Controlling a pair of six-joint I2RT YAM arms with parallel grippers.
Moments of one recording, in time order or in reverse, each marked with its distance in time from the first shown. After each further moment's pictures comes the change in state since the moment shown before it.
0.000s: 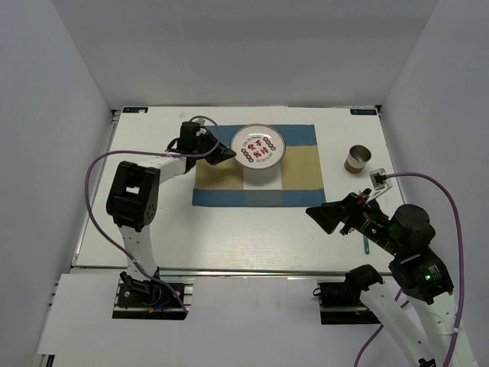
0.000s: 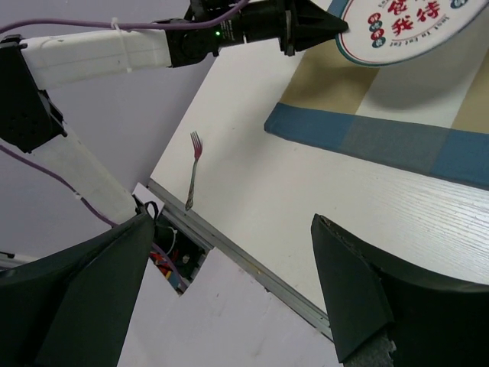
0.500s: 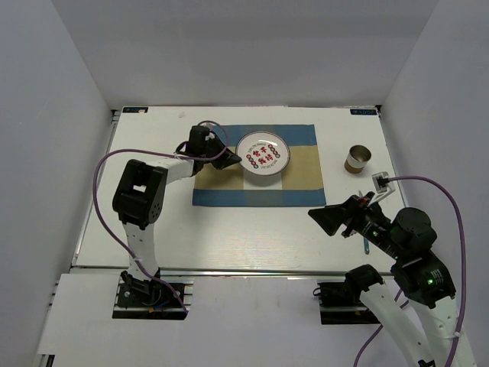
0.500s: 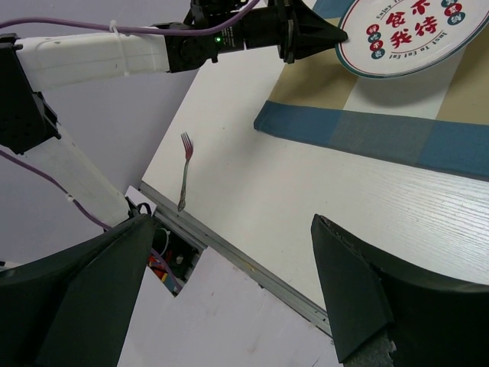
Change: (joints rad) left arm -0.082 0.074 0.021 0.003 -0.069 0.012; right arm 0.000 -0.030 0.002 -0.057 0.043 -0.004
